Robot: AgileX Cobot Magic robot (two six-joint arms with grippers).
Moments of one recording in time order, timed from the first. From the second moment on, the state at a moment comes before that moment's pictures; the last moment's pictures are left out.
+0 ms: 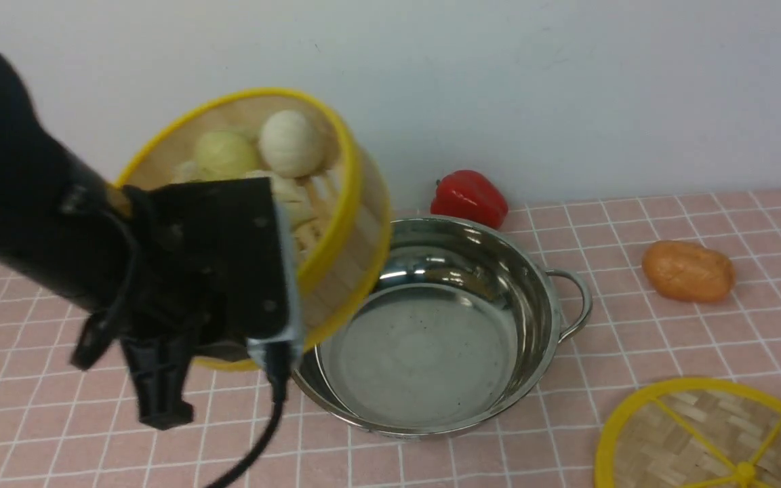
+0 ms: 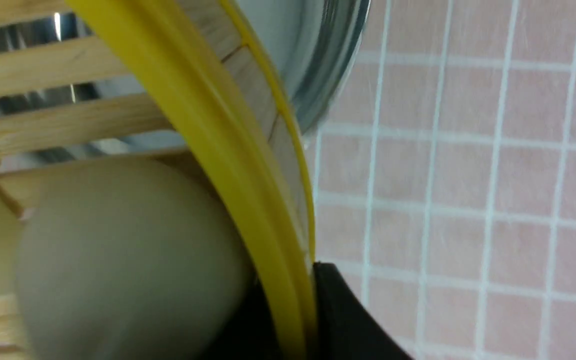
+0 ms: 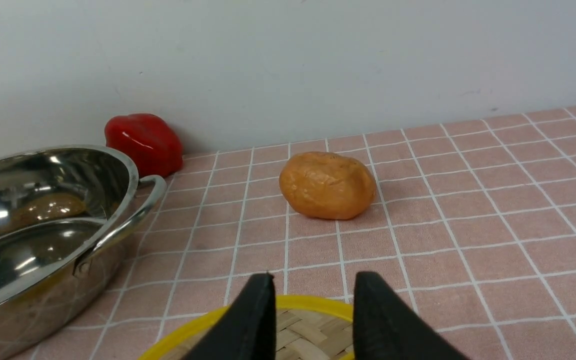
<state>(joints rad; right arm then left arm) 0.08 0.00 0.01 -0.10 0.33 0.36 -0.44 1.38 -1.22 -0.12 1.14 1.10</state>
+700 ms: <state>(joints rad) 0.08 0.00 0.01 -0.10 0.33 0.36 -0.54 1.76 -1.28 -0.11 0.96 1.15</state>
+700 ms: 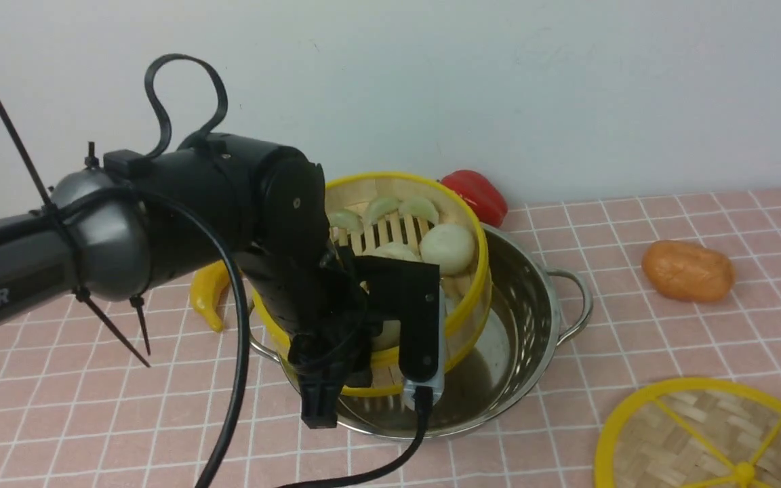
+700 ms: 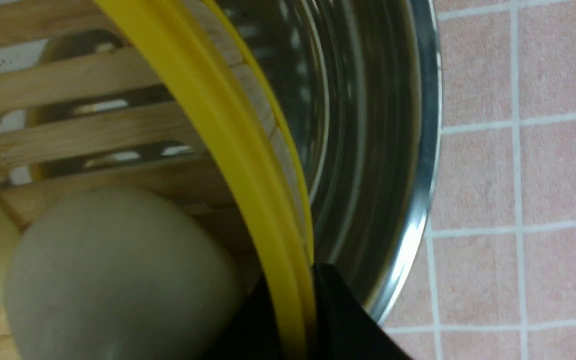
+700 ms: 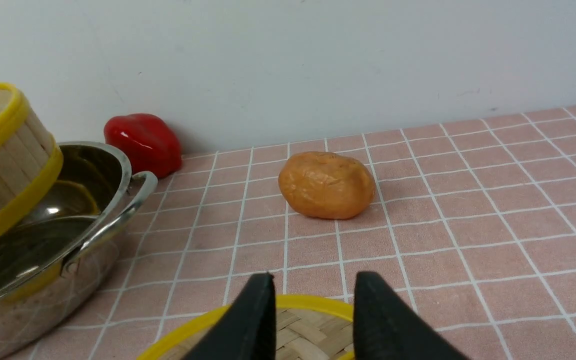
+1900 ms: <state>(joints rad) 0.08 0.00 0.01 -0.10 0.33 0.36 -0.54 1.88 -1.29 -0.26 0.89 1.19</state>
